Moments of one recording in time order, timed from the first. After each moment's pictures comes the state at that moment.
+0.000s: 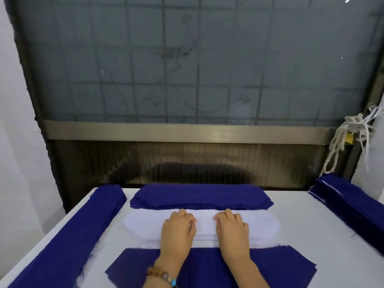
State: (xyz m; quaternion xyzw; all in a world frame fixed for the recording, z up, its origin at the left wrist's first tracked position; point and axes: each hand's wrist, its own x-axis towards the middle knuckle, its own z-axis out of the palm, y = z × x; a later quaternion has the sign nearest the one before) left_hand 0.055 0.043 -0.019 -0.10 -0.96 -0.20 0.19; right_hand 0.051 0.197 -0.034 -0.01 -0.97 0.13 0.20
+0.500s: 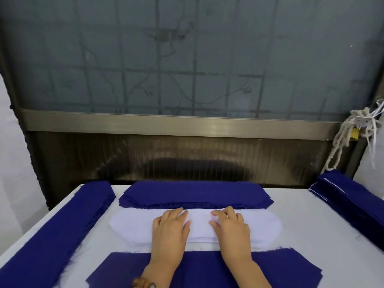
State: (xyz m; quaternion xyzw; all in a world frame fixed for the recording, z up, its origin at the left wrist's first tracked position) left_hand 0.032 0.046 -0.047 -0.06 -0.97 -0.16 0.19; right_hand 0.034 0.207 -0.046 -0.02 -0.97 0.14 0.20
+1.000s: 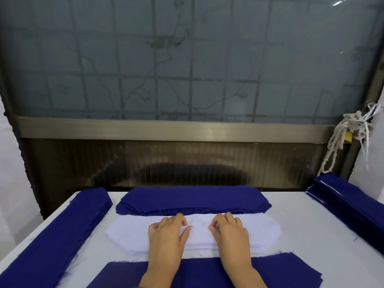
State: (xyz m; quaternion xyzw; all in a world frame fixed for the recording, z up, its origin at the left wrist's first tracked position) left_hand 0.037 0.045 -0.037 -0.05 -0.96 -0.20 0.20; right_hand 0.037 0.203 -0.042 -0.02 -0.97 0.14 0.21
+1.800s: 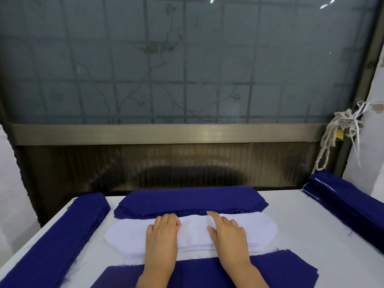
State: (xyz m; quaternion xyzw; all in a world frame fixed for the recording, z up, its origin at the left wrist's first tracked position) left_hand 0.034 0.040 -0.030 -0.06 -0.97 -0.15 0.20; right_hand 0.040 0.205 -0.034 0.00 -0.98 0.14 0.16
